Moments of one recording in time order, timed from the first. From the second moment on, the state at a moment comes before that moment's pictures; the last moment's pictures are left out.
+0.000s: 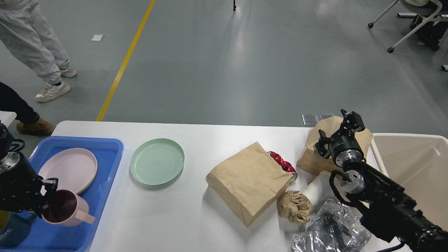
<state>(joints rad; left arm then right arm) -1.56 0.60 1.39 -0.93 0.14 -0.96 -0.07 0.55 -0.21 0.80 0.67 -0.09 -0.05 0.39</state>
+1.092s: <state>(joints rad) -1.41 0.59 1.37 -0.79 0.13 -0.96 -0.07 0.55 -0.21 0.80 0.67 -0.09 -0.05 0.39</state>
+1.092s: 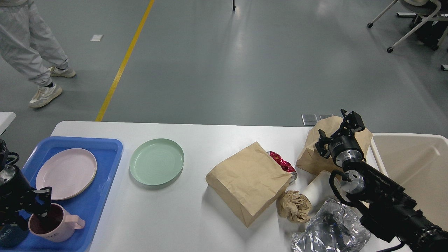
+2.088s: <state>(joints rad) -1.62 0.27 1.29 -0.64 0.08 -0.96 -0.10 0.55 -0.21 0.80 0.67 -0.09 -0.05 0.39</state>
